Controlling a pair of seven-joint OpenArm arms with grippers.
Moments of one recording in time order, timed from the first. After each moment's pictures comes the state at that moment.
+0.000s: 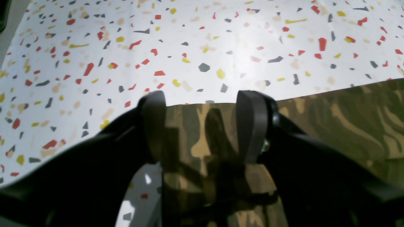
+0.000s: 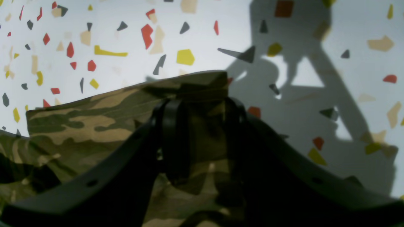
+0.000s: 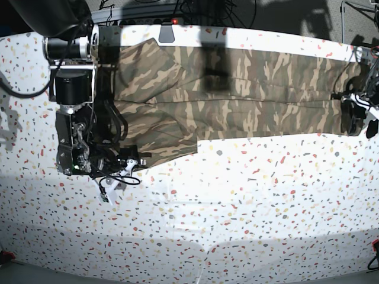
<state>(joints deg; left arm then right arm) 15.6 -29.6 -19.8 83.1 -24.2 -26.5 12.7 25.1 12.2 1.5 57.2 19.6 25.1 -55.6</state>
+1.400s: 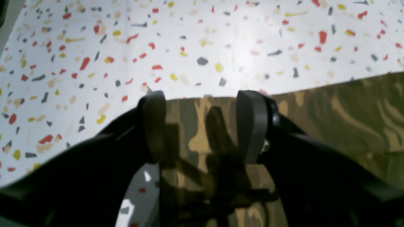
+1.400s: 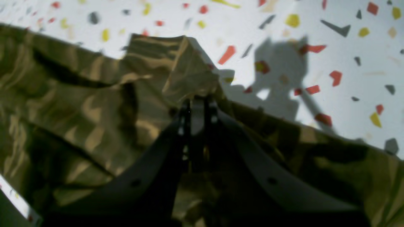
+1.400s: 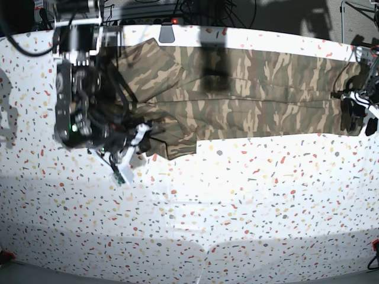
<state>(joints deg) 15.9 -29.6 -19.8 83.1 -24.1 -26.5 14.4 6.7 11.3 1.4 93.4 24.4 29.1 -62.7</state>
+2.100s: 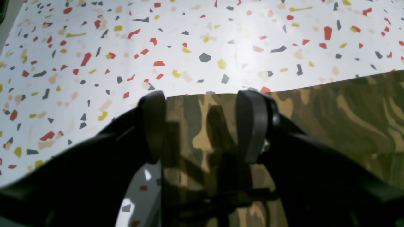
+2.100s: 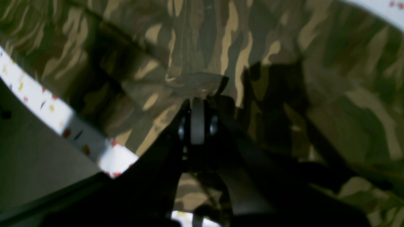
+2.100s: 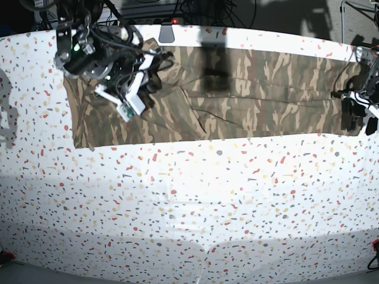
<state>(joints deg) 15.9 -29.6 -19.8 83.1 -24.2 -26.5 14.4 -18.6 11.3 1.4 113.8 24.4 31.5 -58.5</state>
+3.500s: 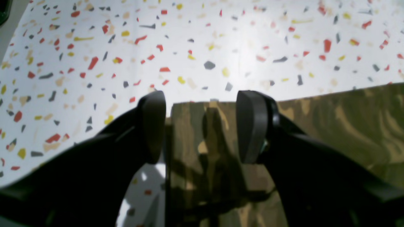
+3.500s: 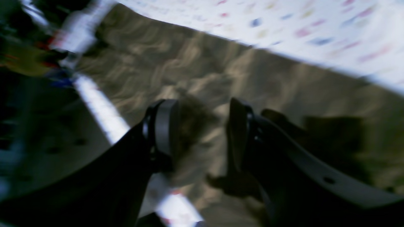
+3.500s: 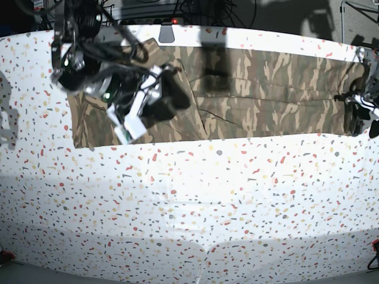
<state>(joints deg) 15.8 -31.2 -20.5 83.1 -29.8 -25.9 14.9 -11.1 11.3 1.5 113.8 39.4 33.9 -59.4</state>
